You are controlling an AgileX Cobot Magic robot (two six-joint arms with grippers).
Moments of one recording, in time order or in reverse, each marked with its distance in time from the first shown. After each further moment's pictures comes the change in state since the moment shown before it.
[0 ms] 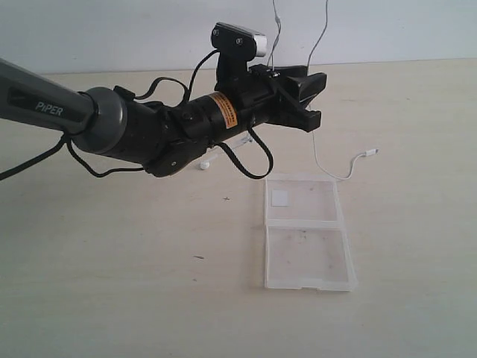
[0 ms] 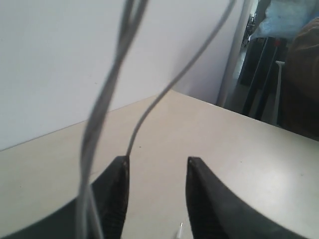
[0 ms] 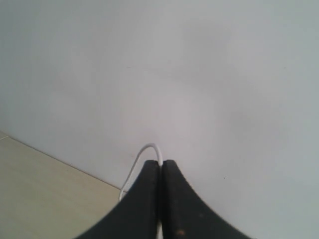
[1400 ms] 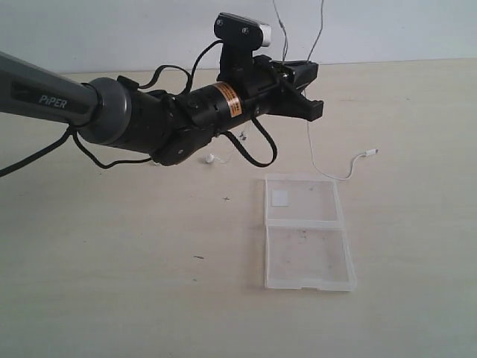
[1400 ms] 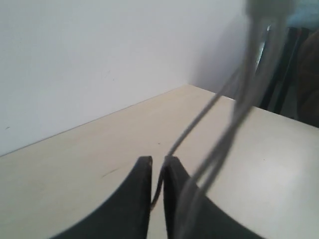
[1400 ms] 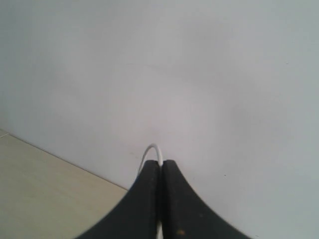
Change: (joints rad) left arm 0.000 0.004 -0.059 -0.037 0.103 0.032; right arm 0.000 0.007 0.000 0.002 -0.002 -0.002
